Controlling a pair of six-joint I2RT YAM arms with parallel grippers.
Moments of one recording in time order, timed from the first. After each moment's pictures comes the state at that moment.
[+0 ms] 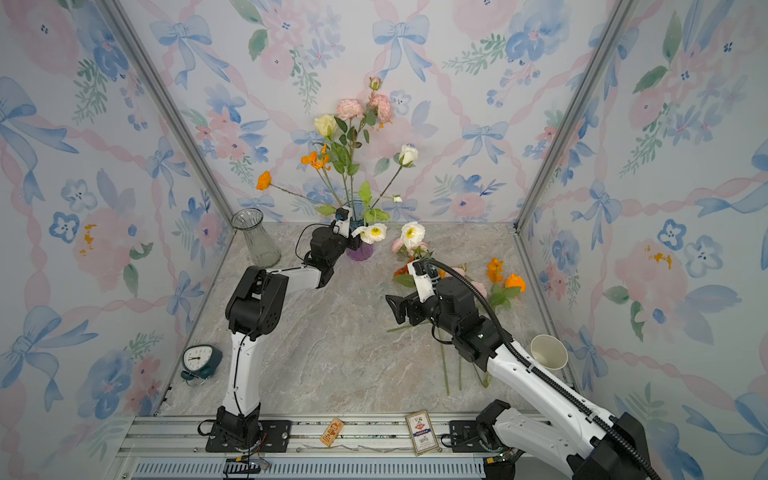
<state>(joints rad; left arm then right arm) -0.37 2.27 1.49 0.79 0.10 0.05 0.63 1.01 0.79 -0.16 -0.08 0.16</state>
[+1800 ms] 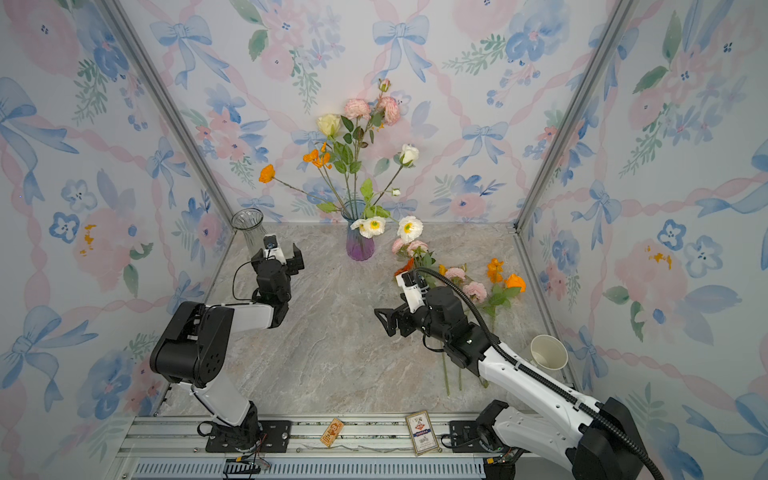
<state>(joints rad) -0.16 1.72 0.74 0.92 -0.48 0.01 0.72 1.07 0.71 -0.02 -0.15 0.24</state>
